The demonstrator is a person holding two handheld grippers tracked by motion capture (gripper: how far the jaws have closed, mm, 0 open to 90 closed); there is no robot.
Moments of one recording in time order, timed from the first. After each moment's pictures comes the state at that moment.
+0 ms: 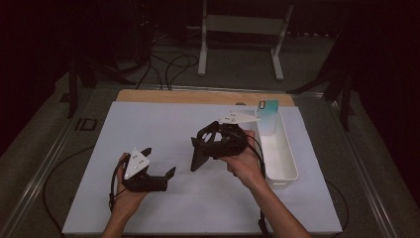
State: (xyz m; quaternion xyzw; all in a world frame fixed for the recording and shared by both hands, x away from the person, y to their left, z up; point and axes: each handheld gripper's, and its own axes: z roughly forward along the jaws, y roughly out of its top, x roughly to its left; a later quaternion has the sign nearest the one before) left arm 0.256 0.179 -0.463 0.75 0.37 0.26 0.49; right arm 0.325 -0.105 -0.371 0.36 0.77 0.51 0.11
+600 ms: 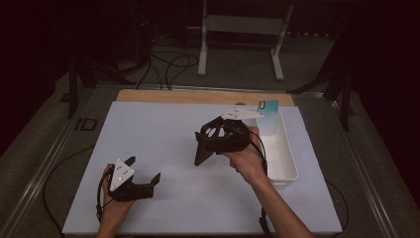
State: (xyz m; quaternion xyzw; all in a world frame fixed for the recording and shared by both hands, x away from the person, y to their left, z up) left arm 0.244 0.206 -0.492 0.73 0.41 0.28 0.47; right arm 0.332 -0.111 -0.364 0.37 0.76 0.51 0.14
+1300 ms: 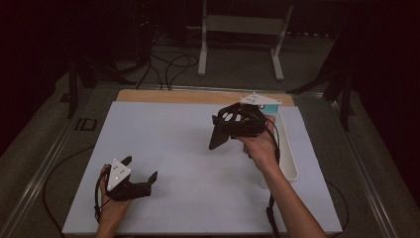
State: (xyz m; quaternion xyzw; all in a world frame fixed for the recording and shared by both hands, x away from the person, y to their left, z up) left arm 0.245 0.212 -0.493 0.72 0.42 0.29 0.47; right arm 0.361 -0.148 -0.349 0.41 0.74 0.50 0.17
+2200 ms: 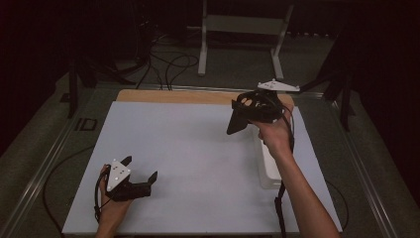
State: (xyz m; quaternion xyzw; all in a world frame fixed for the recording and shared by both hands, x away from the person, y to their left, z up) left arm 0.244 0.212 -0.492 0.72 0.42 0.29 0.47; right arm 0.391 -0.187 -0.335 0.46 0.72 0.47 0.23
